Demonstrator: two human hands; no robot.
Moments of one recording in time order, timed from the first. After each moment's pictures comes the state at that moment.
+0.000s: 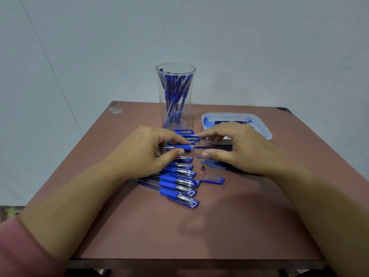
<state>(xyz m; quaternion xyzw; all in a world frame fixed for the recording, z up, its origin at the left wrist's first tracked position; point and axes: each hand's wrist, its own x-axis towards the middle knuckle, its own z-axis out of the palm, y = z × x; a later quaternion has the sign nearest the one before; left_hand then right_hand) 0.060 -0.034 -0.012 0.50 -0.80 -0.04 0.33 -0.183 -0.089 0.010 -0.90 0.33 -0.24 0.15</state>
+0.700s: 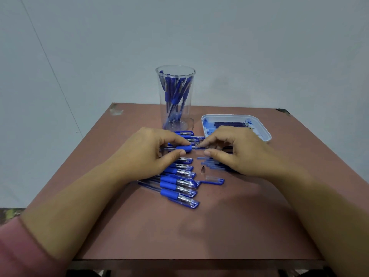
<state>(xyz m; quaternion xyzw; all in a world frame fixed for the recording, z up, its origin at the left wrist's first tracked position) 0.059 -0.034 -0.013 0.49 -0.80 -0.06 0.34 -0.181 -0.086 0.006 -0.89 0.33 -0.25 0.19</state>
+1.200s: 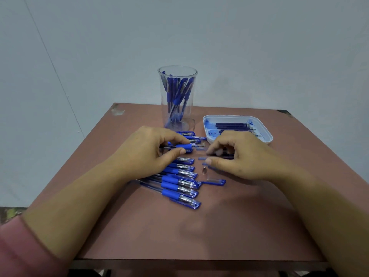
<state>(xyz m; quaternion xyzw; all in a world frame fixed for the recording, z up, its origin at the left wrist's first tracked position) 0.061 -0.034 -0.011 0.51 -0.79 -0.06 0.34 -0.185 -0.082 0.007 -0.88 0.37 -0.21 0.20</state>
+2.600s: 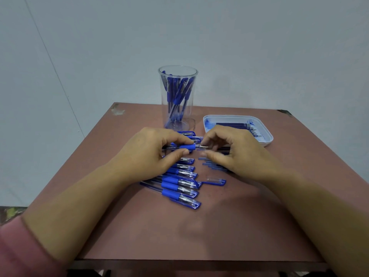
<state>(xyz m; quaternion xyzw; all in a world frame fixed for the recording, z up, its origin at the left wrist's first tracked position) 0.057 -0.034 -0.015 0.48 -0.80 -0.05 0.36 -0.173 -0.083 0.000 -0.88 0.31 -0.30 0.22</state>
